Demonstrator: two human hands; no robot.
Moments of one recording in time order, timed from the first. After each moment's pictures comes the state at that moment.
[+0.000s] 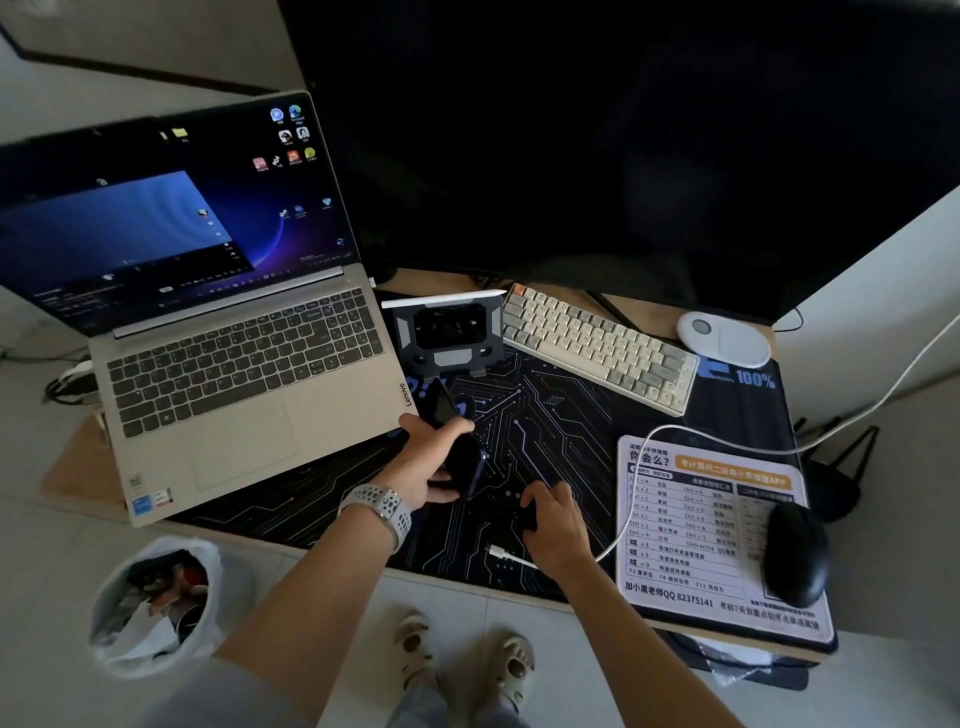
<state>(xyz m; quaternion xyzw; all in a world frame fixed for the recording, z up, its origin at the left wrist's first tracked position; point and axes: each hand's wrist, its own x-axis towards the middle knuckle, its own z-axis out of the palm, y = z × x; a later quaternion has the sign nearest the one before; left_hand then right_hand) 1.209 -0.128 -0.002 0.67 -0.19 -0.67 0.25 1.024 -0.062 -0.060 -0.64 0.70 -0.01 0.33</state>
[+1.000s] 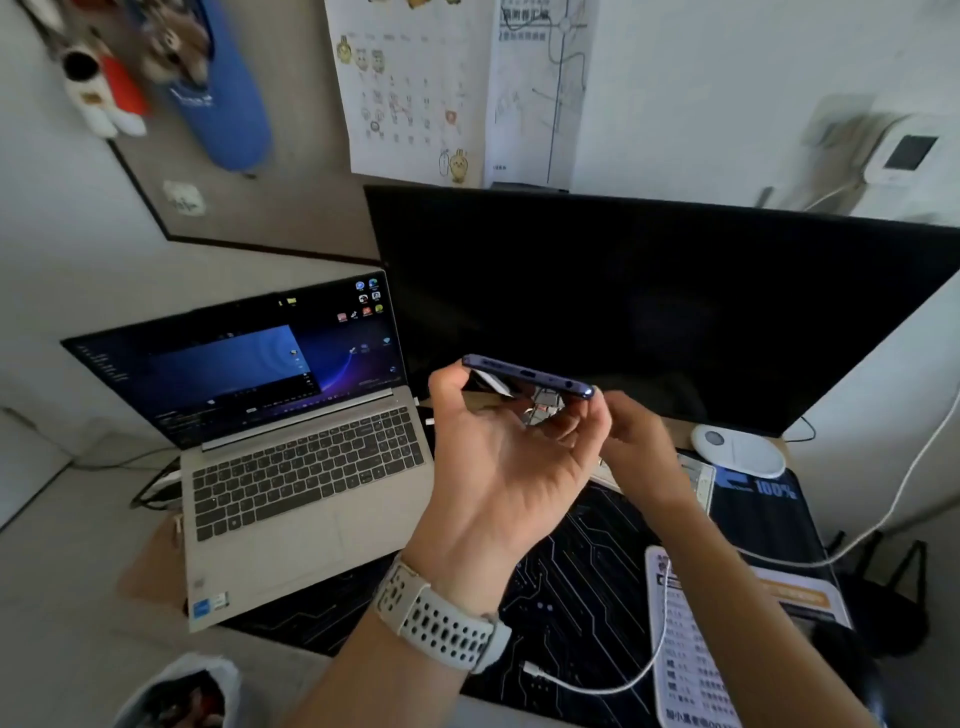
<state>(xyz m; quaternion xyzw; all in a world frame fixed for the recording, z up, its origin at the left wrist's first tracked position) 1.172 -0.095 0.267 0.09 0.06 -0.85 0.52 1.016 -0.164 0.160 -0.63 0.56 -0.41 0.36</state>
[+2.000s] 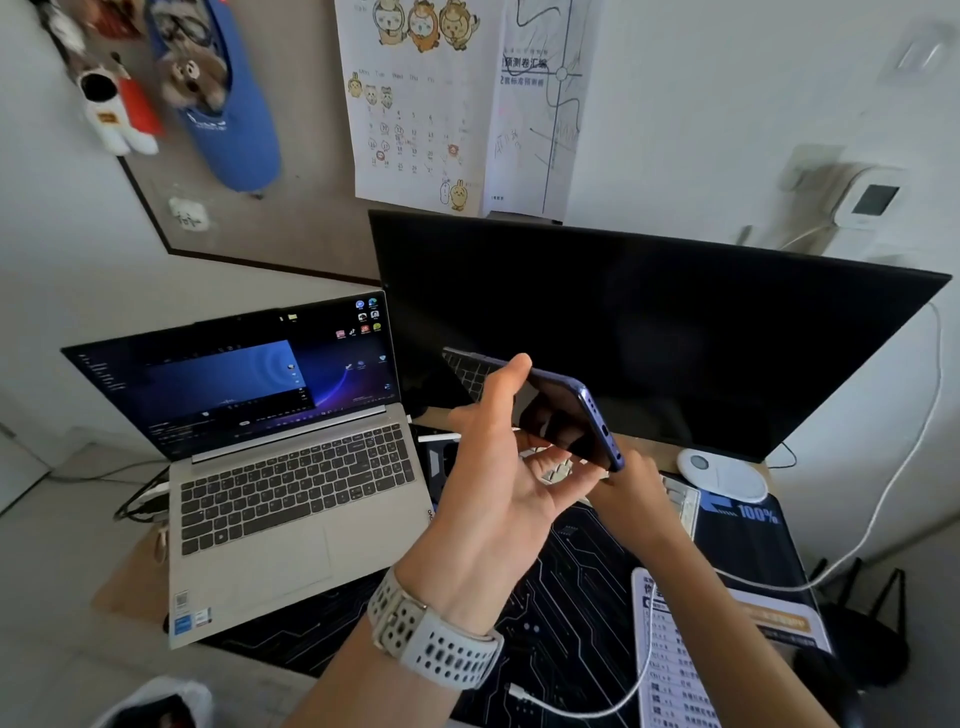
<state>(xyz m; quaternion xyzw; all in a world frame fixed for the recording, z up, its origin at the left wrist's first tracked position) 1.159 -0.086 0.289 0.35 -0.09 -0.73 0.58 1.021 -0.141 0.178 -0.71 0.56 -0.38 0.21</state>
